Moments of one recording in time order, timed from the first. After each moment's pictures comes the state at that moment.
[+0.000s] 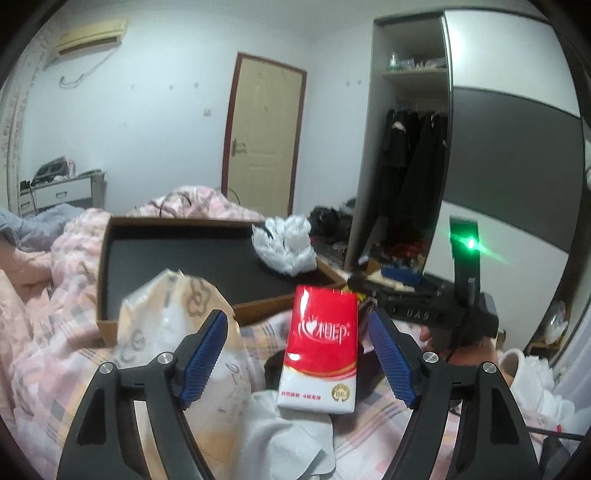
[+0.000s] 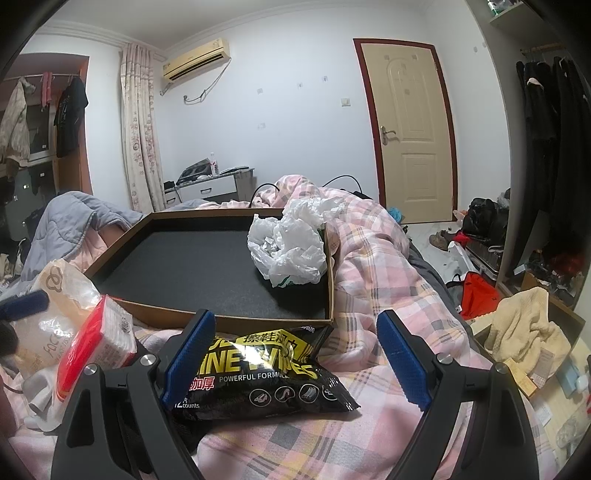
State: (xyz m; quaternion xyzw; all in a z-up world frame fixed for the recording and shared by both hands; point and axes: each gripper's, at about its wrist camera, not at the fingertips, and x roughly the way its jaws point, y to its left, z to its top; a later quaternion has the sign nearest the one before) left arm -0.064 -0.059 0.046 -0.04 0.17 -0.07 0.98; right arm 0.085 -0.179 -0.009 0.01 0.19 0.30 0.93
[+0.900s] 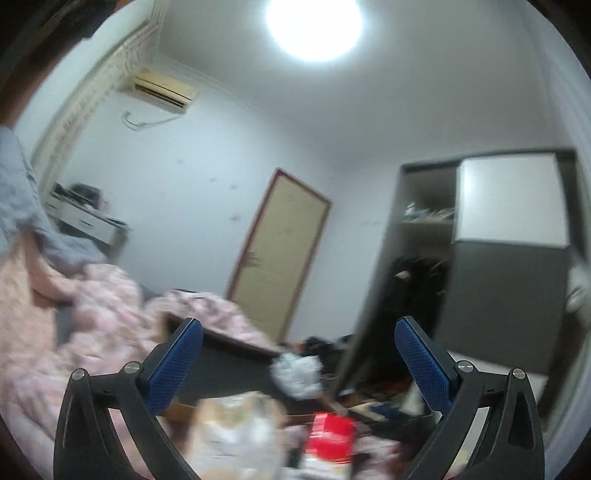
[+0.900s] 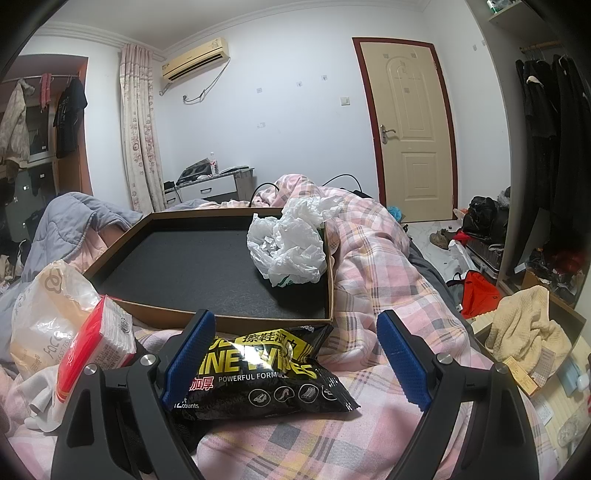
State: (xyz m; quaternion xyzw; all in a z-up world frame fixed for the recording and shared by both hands) left arm -0.153 0.028 0.094 -0.17 -0.06 -0.03 0.98; right arm 0.084 -0.180 -0.009 0.01 0.19 0.30 0.93
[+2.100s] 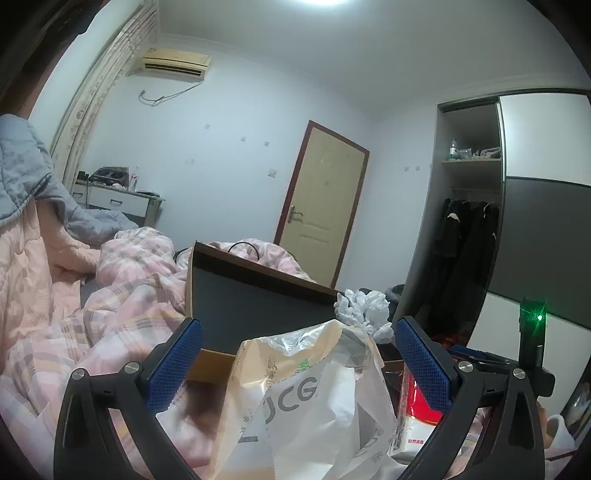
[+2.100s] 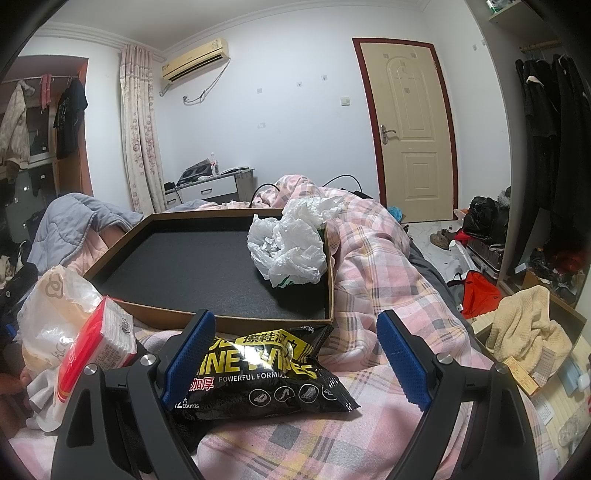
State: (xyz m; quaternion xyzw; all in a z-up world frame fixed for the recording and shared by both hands) left arm -0.064 0.025 0.011 -0.13 0.03 0.02 0.99; right arm 0.084 -0.180 -0.009 0.01 0.19 0.30 0.93
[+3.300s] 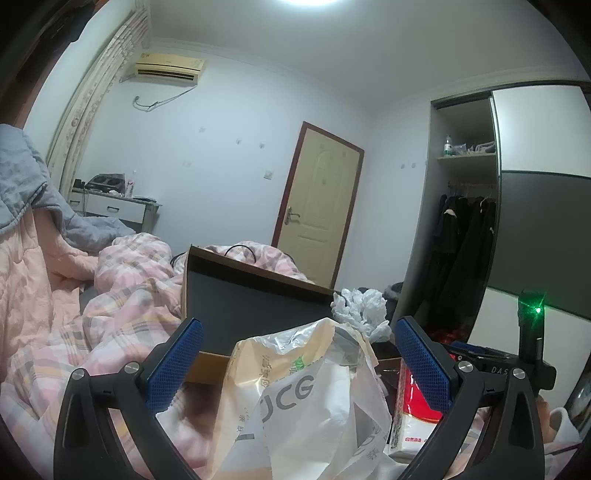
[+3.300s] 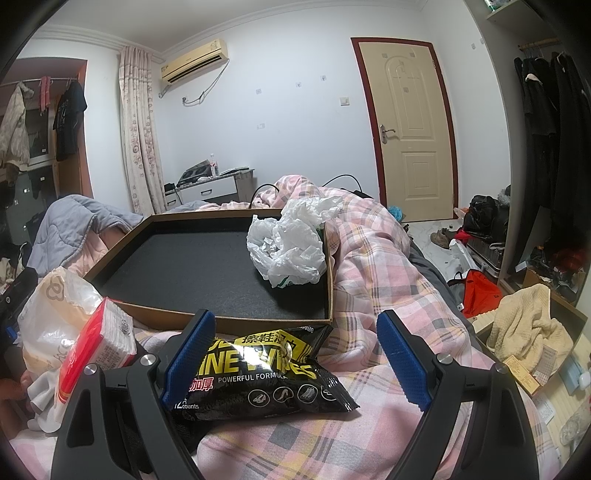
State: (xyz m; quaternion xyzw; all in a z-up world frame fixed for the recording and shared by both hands) left arm -0.062 0.020 0.011 -0.12 0.02 0.02 0.99; right arm 0.083 -0.182 -0.009 0.02 0.19 0.30 0.93
